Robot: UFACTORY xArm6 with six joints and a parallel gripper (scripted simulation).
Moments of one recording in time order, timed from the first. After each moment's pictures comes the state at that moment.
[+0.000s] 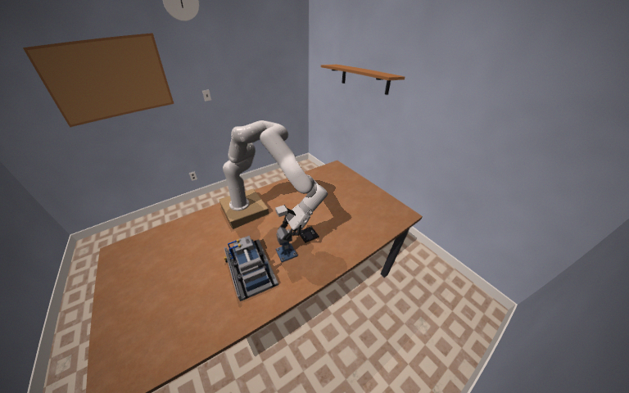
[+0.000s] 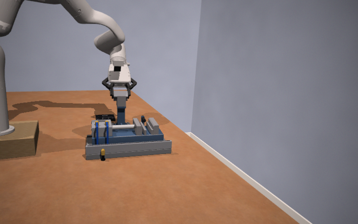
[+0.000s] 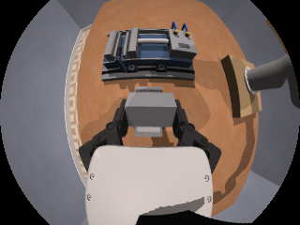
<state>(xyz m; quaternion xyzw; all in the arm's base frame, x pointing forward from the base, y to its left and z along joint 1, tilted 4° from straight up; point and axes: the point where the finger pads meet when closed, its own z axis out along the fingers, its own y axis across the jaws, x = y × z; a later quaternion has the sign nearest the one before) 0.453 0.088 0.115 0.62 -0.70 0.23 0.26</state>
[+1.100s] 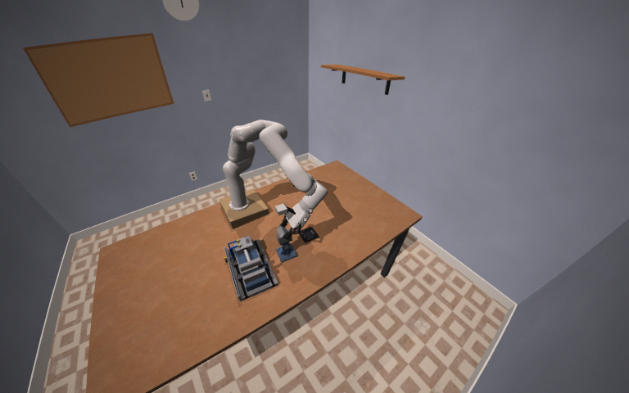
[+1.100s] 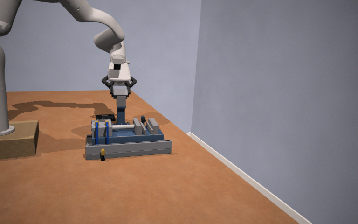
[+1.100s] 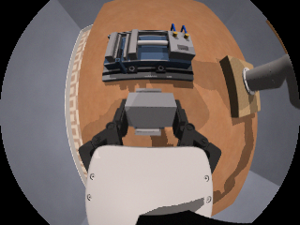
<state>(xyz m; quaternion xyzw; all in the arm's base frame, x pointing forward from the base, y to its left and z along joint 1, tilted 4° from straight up) 0.452 0.088 0.123 0.62 -0.70 0.23 0.26</state>
